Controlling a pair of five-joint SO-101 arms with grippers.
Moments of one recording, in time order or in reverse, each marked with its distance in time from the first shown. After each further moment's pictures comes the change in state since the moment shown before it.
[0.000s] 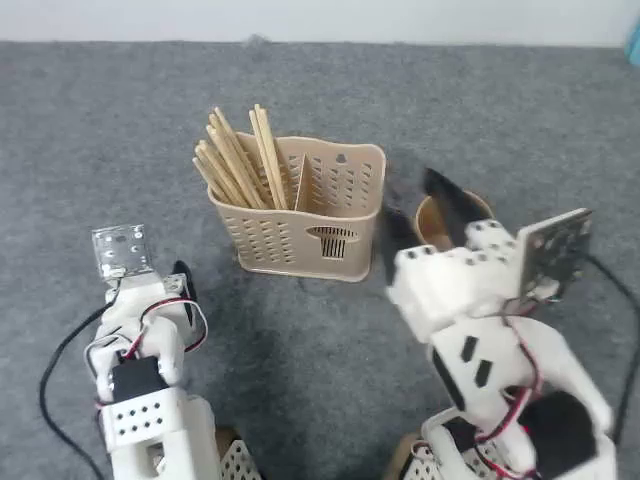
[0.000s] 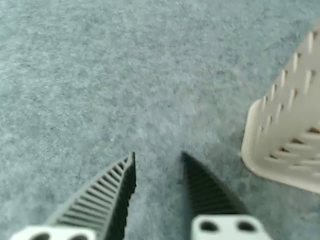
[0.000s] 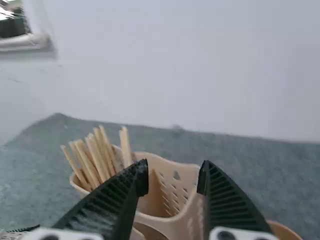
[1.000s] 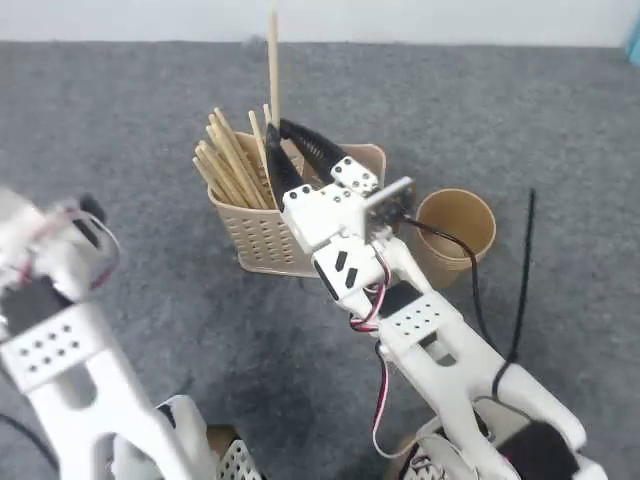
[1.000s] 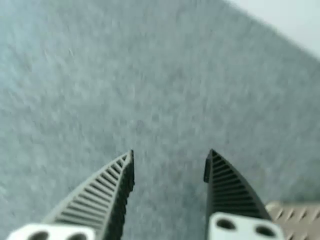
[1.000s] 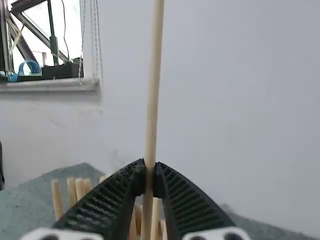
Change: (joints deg) left arm -15.0 34.5 -46.9 14.9 12.9; right arm -11.7 49.1 26.7 -99.8 6.5
